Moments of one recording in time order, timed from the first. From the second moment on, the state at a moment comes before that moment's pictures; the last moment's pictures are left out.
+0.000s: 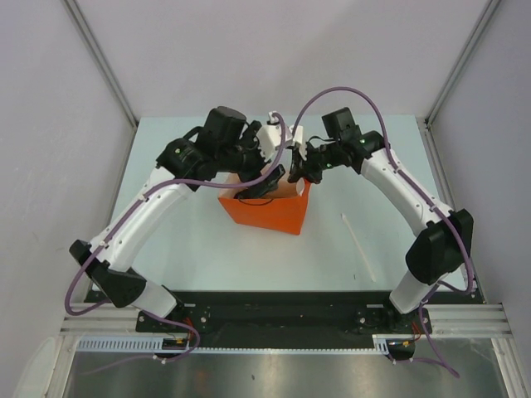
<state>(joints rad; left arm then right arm) -0.69 1.49 1.76 -0.94 0.27 0.40 0.48 1.66 1.62 -0.80 -0.79 -0.72</state>
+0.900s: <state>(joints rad) -0.41 1.48 1.89 -0.87 0.24 0.24 0.47 1.69 1.98 -0.83 -0.71 -0.45</state>
